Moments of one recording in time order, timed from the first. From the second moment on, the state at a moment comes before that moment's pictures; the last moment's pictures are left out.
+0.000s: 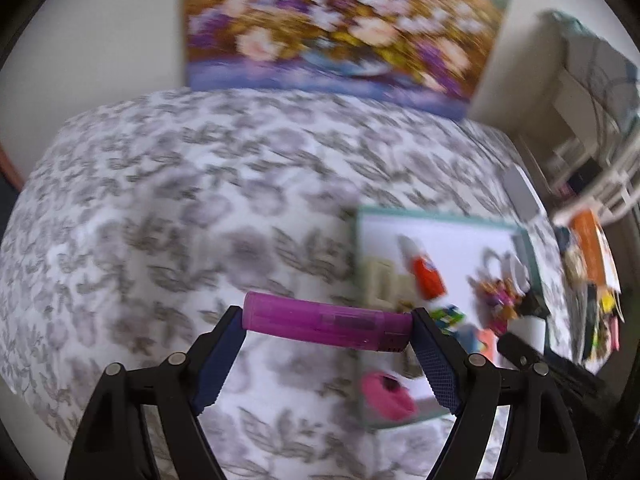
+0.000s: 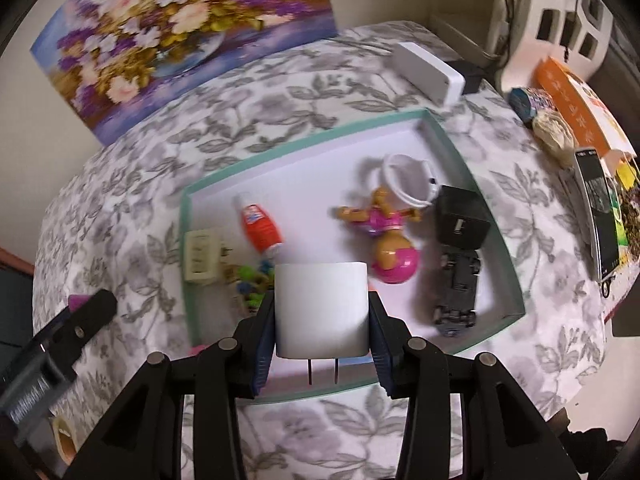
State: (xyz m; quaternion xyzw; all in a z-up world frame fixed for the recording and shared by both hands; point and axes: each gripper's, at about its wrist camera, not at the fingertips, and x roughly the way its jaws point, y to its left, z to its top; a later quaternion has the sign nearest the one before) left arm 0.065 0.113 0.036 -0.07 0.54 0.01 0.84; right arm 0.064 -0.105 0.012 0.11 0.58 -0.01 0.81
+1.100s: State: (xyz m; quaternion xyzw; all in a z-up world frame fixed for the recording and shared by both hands) left arm 0.066 0.008 -0.022 0.05 0.61 -0.04 0.79; right arm 0.074 -0.138 -0.001 0.12 0.59 -0.03 0.79
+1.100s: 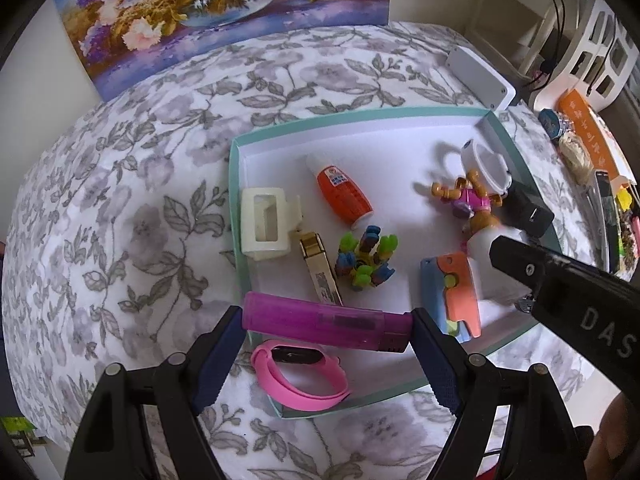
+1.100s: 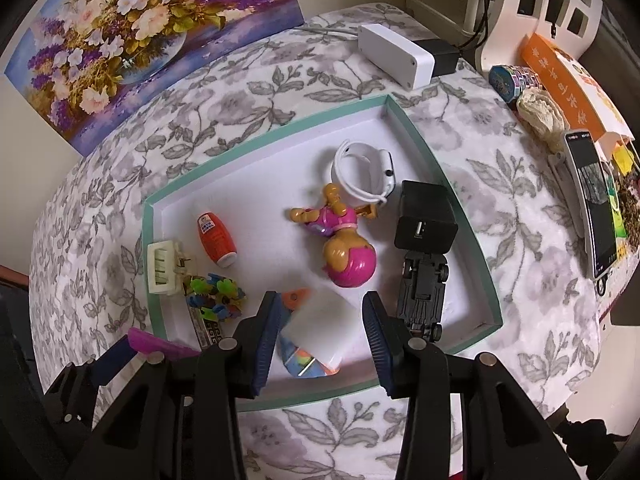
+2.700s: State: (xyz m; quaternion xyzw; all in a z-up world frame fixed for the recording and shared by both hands) left arm 0.050 0.158 -0.005 -0.13 0.57 0.11 0.81; right arm 0.061 -0.089 0.004 0.05 0.58 -0.02 0.81
